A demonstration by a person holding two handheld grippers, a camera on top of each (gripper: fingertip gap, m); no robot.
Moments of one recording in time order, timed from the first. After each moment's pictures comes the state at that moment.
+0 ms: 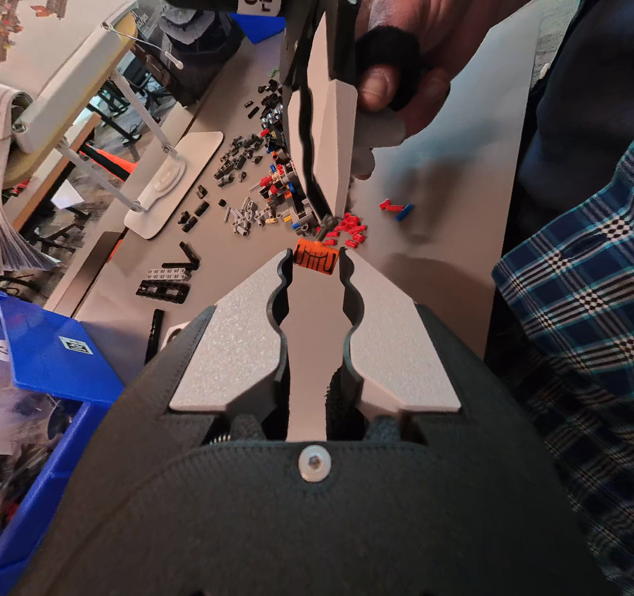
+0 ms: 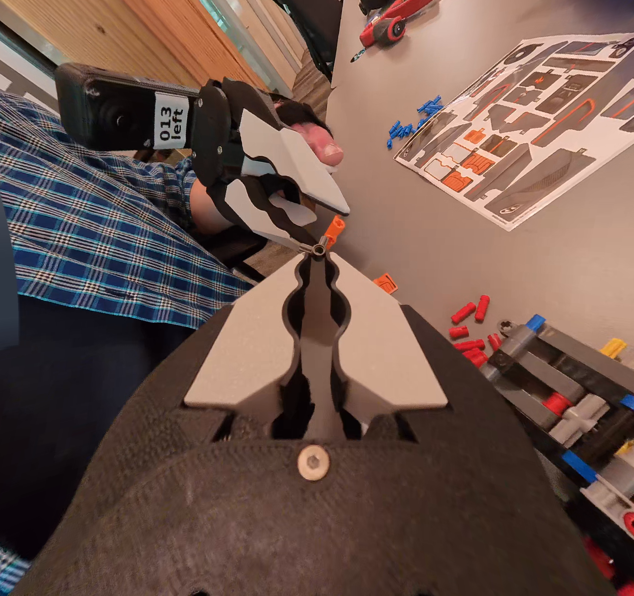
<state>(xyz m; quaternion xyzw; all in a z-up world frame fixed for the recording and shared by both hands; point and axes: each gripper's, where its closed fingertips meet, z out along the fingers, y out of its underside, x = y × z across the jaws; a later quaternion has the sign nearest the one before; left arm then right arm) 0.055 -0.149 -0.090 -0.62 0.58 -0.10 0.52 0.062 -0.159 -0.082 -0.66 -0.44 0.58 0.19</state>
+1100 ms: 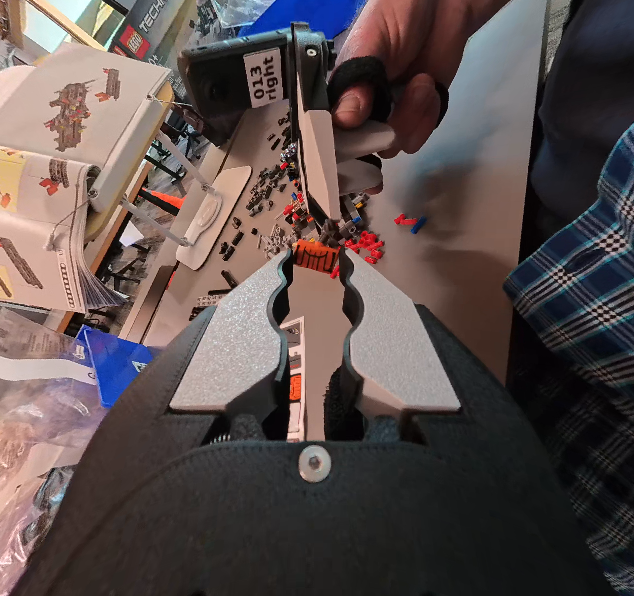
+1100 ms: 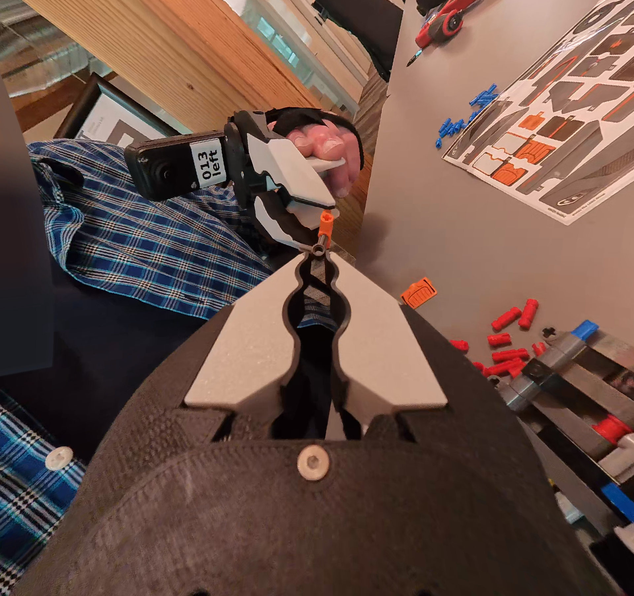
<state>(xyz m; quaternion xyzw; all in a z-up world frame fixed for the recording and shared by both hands) 0.062 -0.151 -0.069 -0.56 0.61 -0.05 0.56 0.068 -0.161 -0.066 -0.62 -0.39 0.67 0.11</state>
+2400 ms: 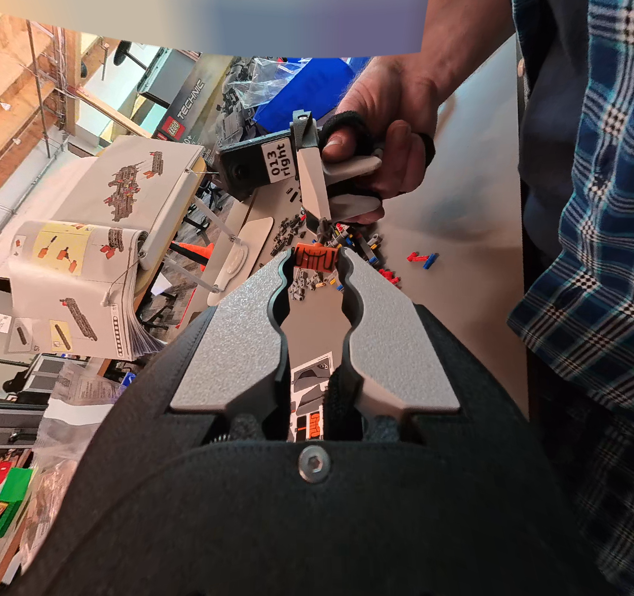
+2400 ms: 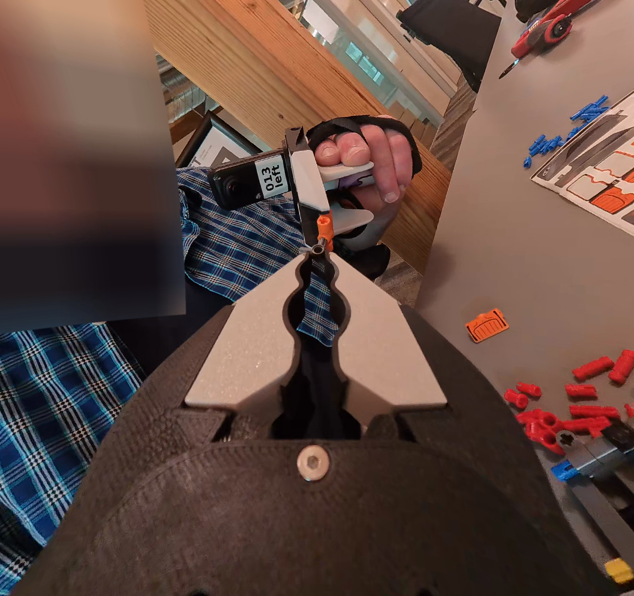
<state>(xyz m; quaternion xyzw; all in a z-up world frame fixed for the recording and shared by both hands) 0.074 -0.158 -0.031 -0.49 0.62 -0.05 0.61 0.078 -0.169 -0.029 -0.54 -0.37 0.76 0.05</state>
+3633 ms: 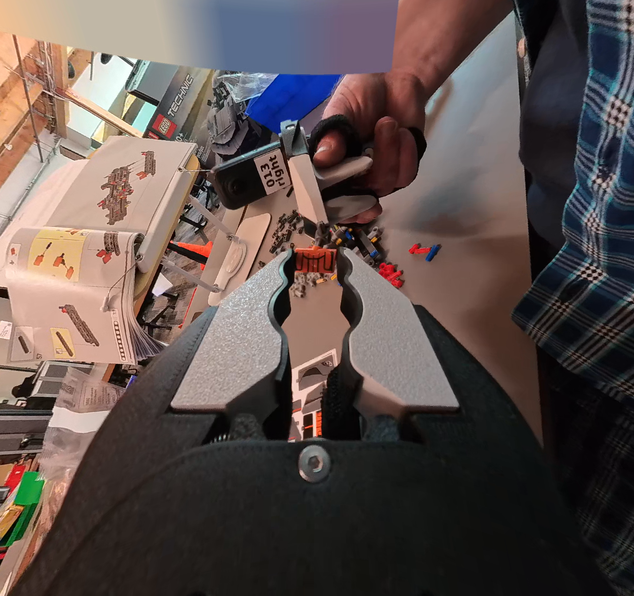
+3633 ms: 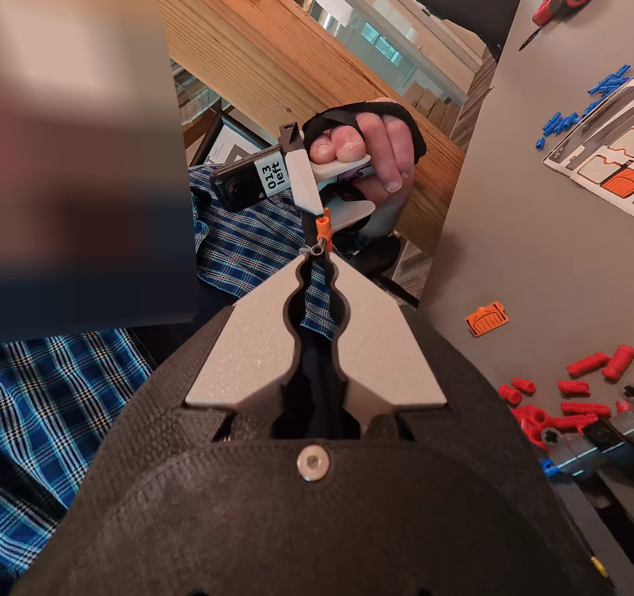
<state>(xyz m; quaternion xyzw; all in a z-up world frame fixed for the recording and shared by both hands) 0.075 -0.158 -0.033 -0.49 0.64 -0.04 0.59 0.078 -0.163 -0.034 -0.53 -0.36 0.77 0.01</state>
